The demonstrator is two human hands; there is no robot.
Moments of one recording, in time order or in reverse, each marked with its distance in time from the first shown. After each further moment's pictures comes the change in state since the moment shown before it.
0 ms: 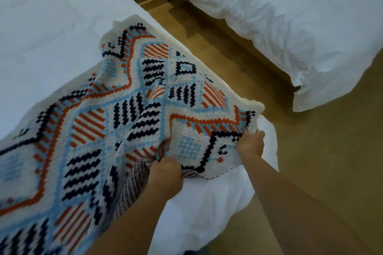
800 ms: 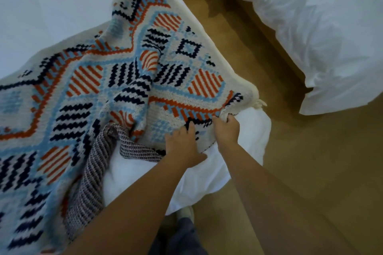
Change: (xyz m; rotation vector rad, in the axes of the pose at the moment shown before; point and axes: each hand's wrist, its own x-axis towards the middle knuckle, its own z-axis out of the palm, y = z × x) left_hand 0.015 0.104 -0.022 -0.341 -0.054 -0.264; right_hand -0.024 0.005 -0.010 0.226 -0.391 -0.135
